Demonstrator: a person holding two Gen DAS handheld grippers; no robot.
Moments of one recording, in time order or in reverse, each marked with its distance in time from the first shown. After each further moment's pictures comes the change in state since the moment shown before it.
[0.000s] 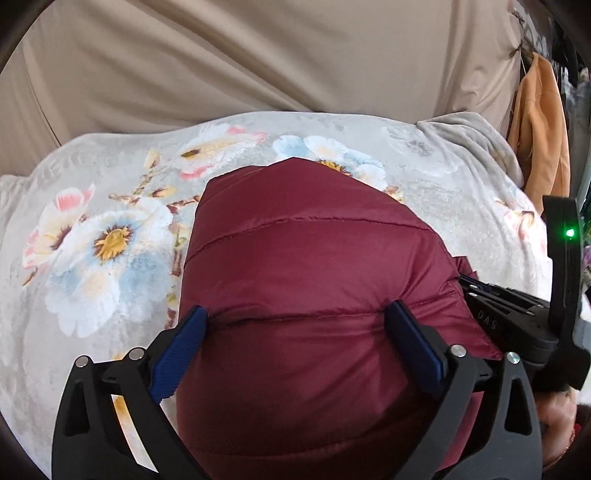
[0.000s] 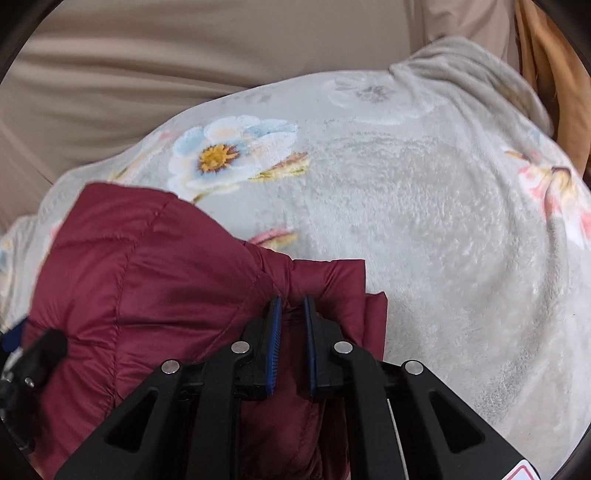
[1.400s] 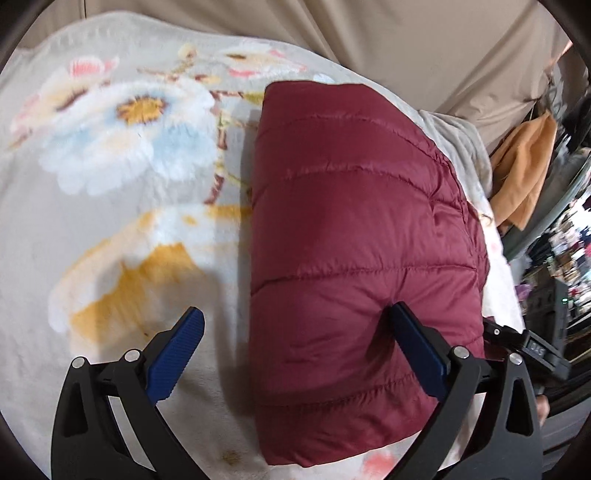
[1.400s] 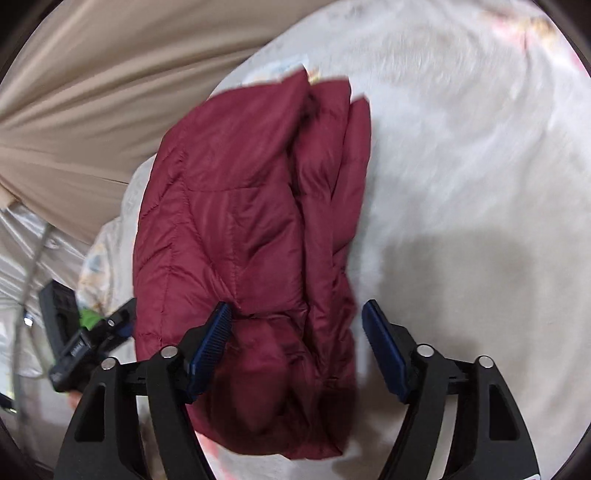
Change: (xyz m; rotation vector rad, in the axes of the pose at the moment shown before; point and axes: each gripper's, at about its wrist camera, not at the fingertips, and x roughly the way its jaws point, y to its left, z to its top) left arm -0.026 0.090 -0.057 -0.281 0.252 -0.310; right arm -0.061 -0.045 -0.075 0.278 0.254 0.455
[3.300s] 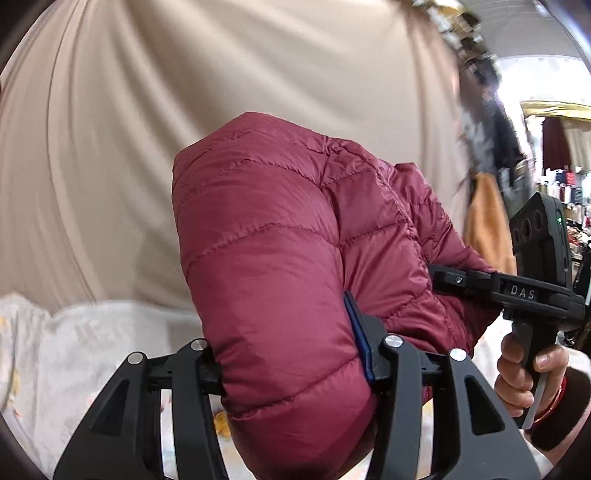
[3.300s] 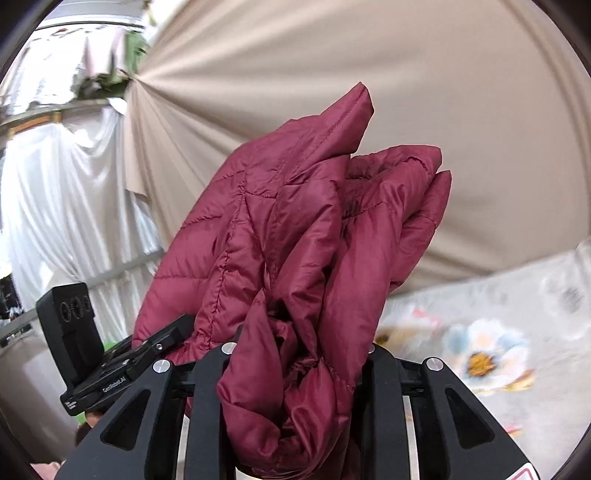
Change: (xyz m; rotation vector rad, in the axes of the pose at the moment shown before) left arm -0.163 0.003 0.136 0.456 -0.690 0.057; right arm 0.001 0.263 0.133 -0.546 -0.466 0.306
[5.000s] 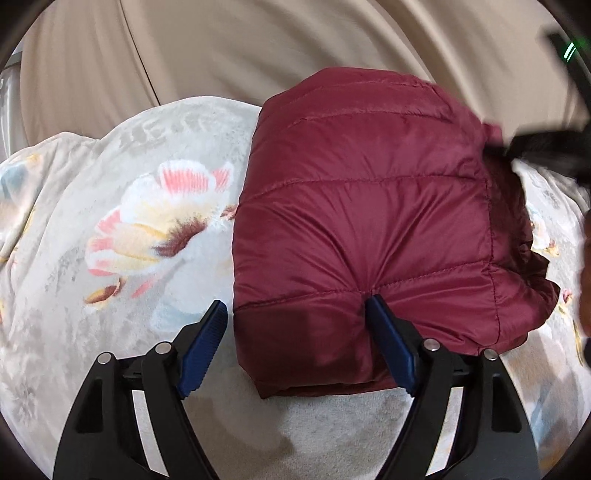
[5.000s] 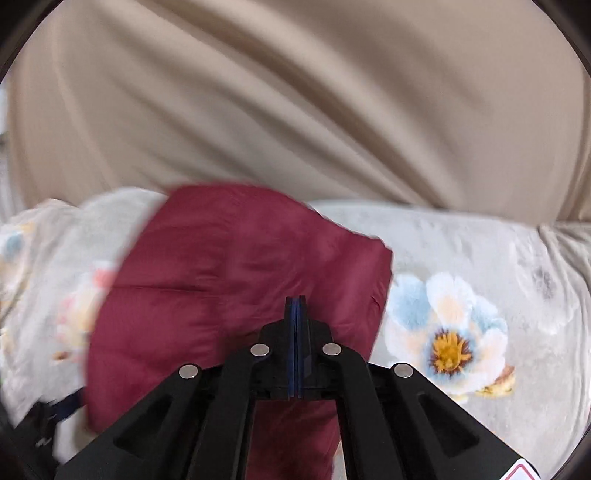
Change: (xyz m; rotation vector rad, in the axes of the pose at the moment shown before) left arm 0.102 0.053 -0.168 -0.184 0.465 0.418; right arm 0.198 -0.065 -0.063 -0.152 0.328 -0.586
